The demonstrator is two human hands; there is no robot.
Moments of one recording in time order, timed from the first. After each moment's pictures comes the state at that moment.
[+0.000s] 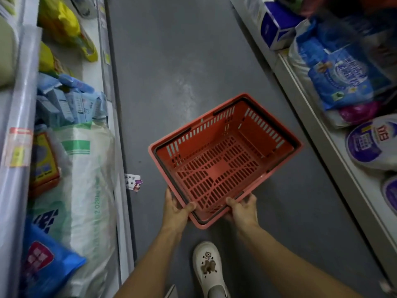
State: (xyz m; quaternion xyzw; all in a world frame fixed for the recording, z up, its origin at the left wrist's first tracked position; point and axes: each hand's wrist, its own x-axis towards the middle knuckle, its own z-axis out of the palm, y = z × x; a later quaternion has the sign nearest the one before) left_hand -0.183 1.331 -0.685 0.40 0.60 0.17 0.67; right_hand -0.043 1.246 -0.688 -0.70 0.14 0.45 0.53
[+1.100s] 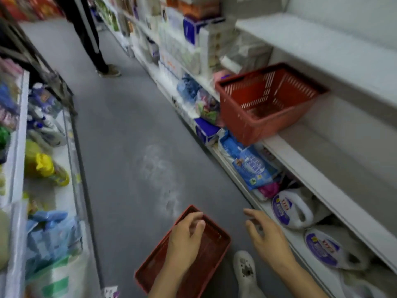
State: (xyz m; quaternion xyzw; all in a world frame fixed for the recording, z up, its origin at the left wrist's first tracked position) left_hand 0.060 1.397 -0.367 0.74 0.40 0.07 0.53; right_hand 0.198 1.230 -0.348 -0.87 -0.25 0.20 0.37
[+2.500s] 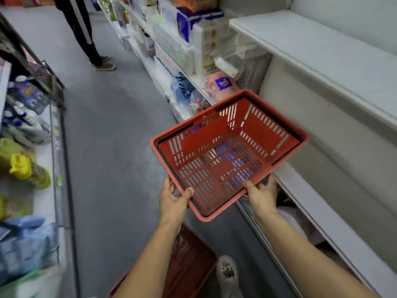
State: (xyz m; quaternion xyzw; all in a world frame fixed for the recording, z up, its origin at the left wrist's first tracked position) left_hand 0.218 1.458 -0.353 0.52 0.47 0.23 0.68; right_hand 0.371 1.329 -0.372 -0.74 0.08 0.20 0.64
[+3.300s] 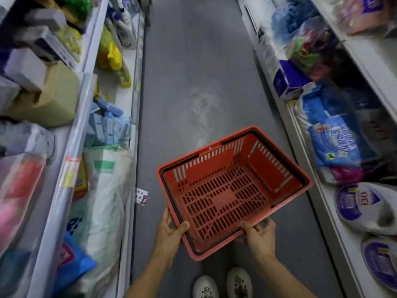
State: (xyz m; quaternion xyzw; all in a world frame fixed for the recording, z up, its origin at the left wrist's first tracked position) left_hand -0.156 1.353 -0.552 0.36 0.63 0.20 0.66; right_hand 0.039 1.256 -0.572 -0.75 0.06 0.44 0.49
